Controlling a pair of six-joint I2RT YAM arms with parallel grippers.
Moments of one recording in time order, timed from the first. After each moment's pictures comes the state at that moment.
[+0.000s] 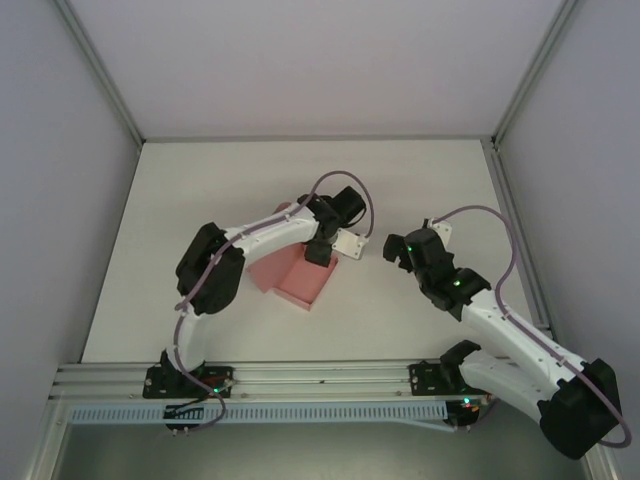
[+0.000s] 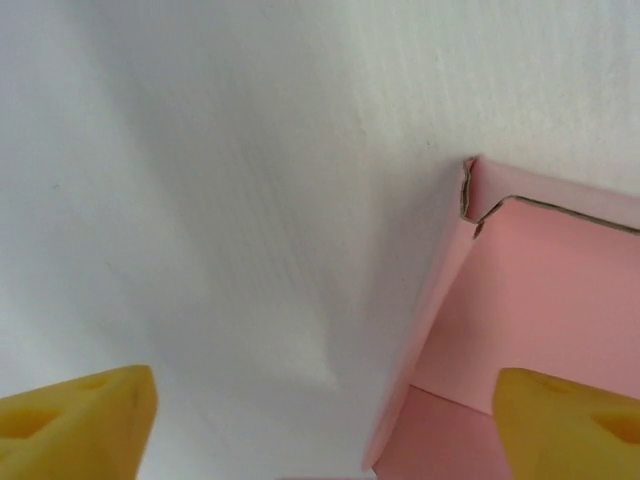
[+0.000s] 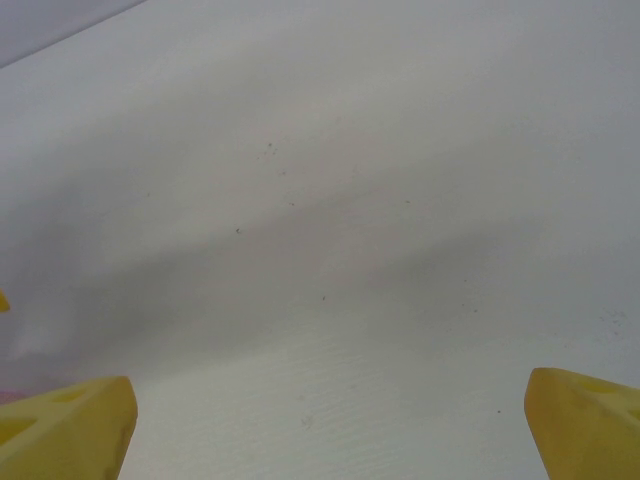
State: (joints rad) left arm -0.89 2.06 1.69 -0.90 -0.25 1.07; right arm 0.57 0.91 0.61 -0.44 0.39 0.71
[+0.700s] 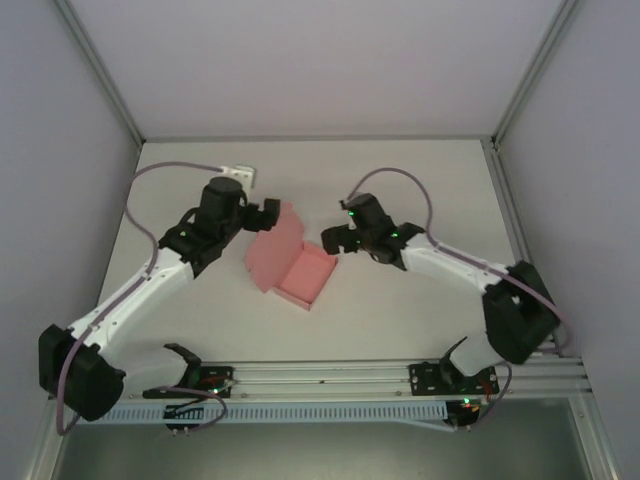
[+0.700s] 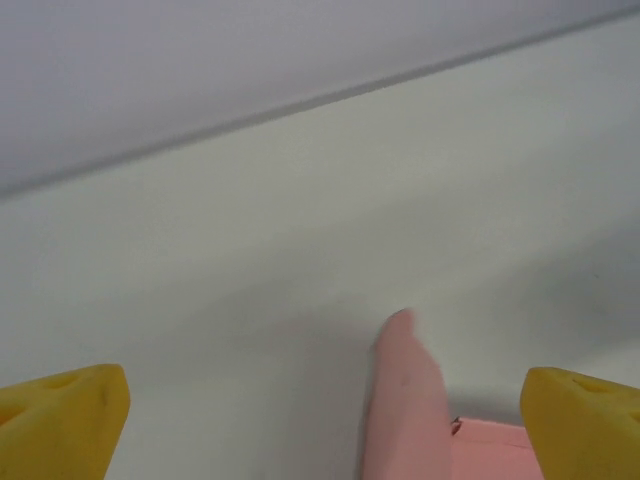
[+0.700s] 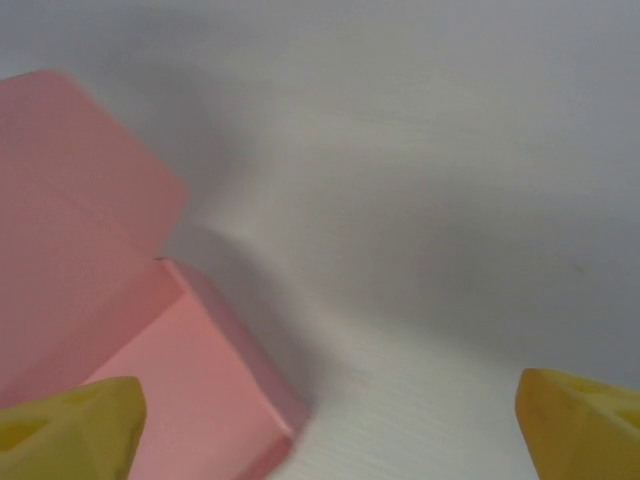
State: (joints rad) left arm -0.54 1.17 0.99 -0.36 -0.26 -0.22; right arm 0.72 1.53 1.02 -0.31 0.06 0.31
